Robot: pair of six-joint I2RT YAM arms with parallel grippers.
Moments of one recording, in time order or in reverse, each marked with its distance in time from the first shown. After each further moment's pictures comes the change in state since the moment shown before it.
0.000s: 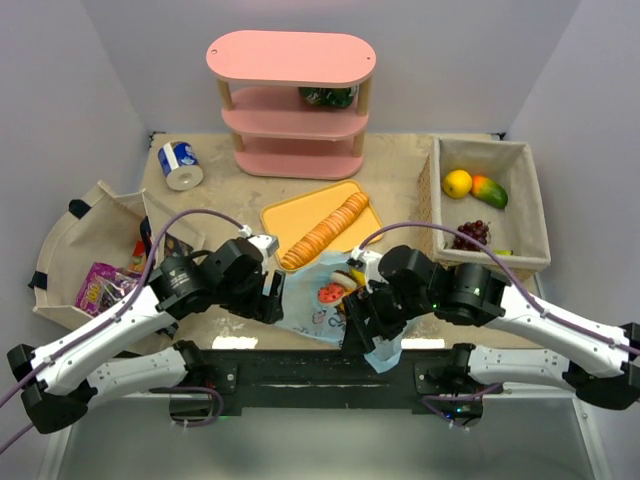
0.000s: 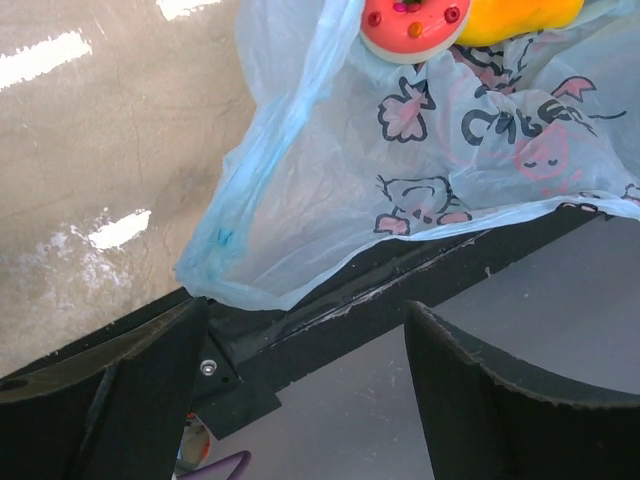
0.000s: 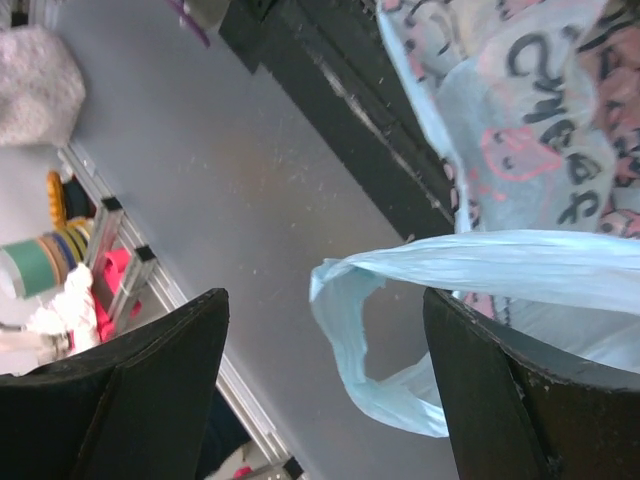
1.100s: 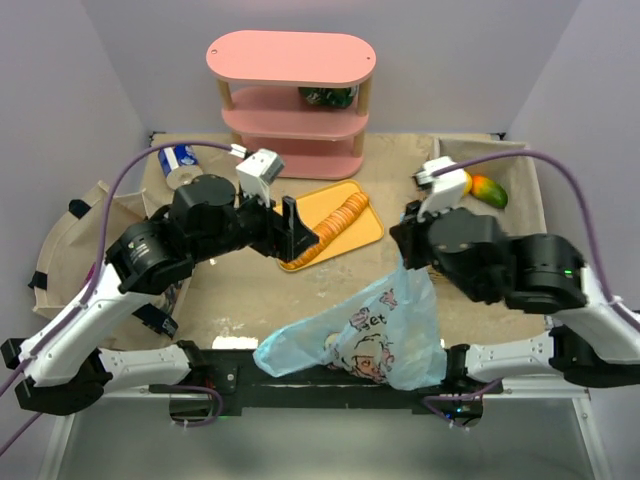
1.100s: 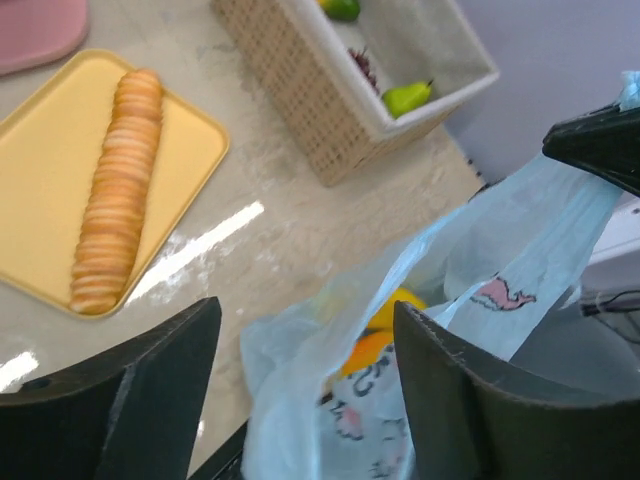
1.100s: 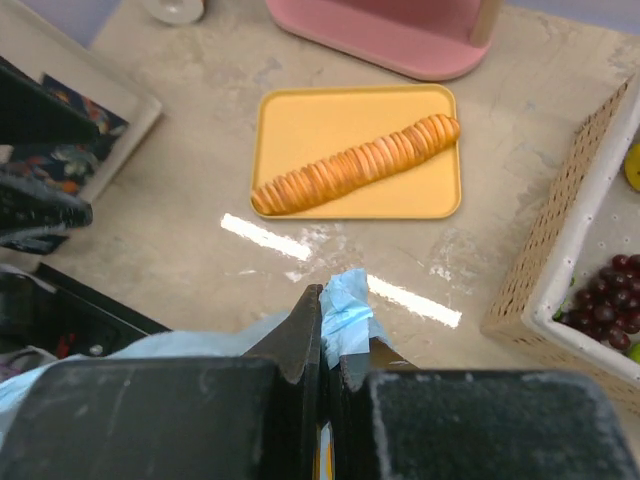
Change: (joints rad) left arm 0.002 0.151 0.542 0.261 -0.002 0.163; right arm 0.165 0.155 0.700 -0.241 1.051 -0.179
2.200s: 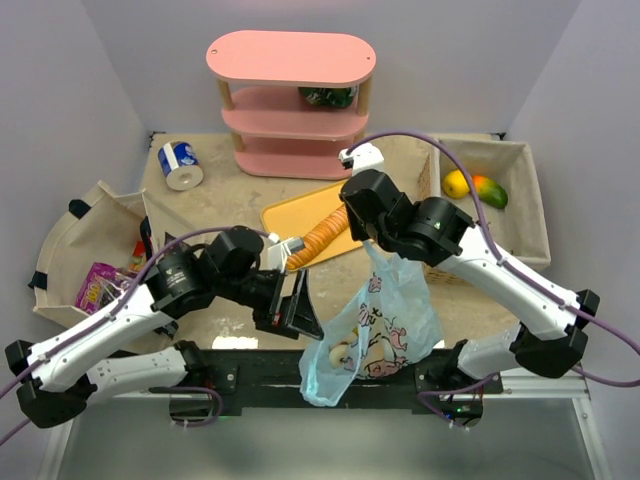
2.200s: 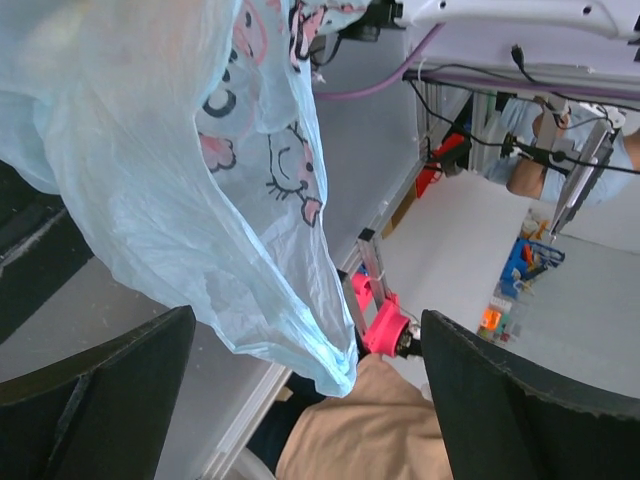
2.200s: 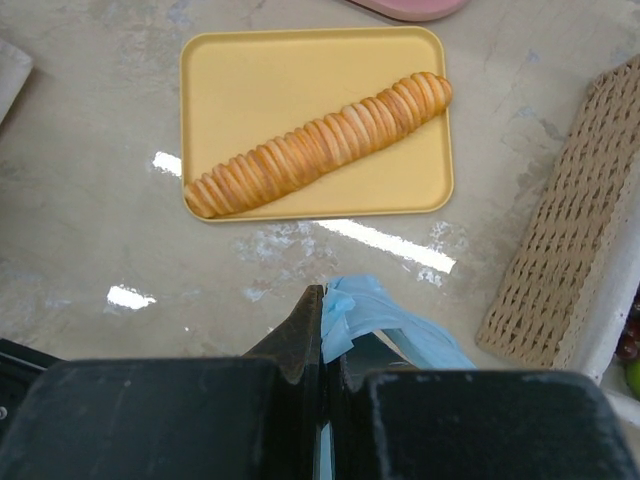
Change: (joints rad) left arm -0.029 -0.145 -0.462 -0.034 0.613 -0.511; right arm -0.299 0.263 -0.137 0.209 -0.204 -0.111
